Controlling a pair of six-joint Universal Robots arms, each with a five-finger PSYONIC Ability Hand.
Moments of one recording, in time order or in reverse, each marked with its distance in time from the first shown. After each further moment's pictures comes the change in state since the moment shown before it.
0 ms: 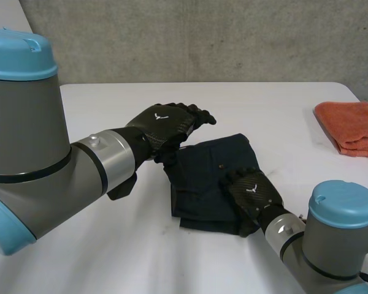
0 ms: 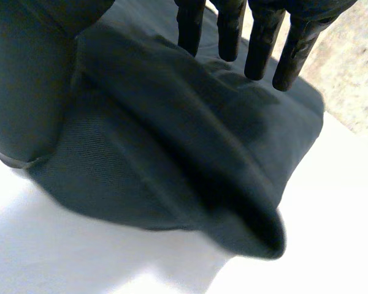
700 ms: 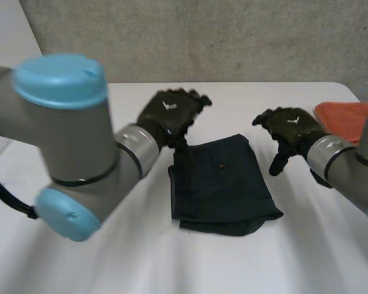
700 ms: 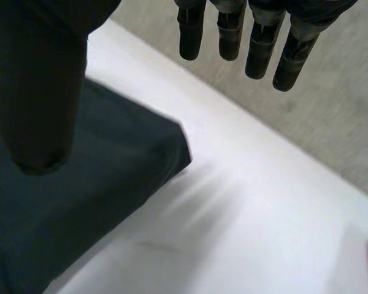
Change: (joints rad) left arm -0.071 -0.146 0.087 0.191 -0.210 0.042; right arm -0.209 -0.070 -0.437 0.473 -0.103 0.081; left_hand 0.000 0.000 0.000 0.000 0.000; right_hand 0.000 0.000 0.000 0.000 0.000
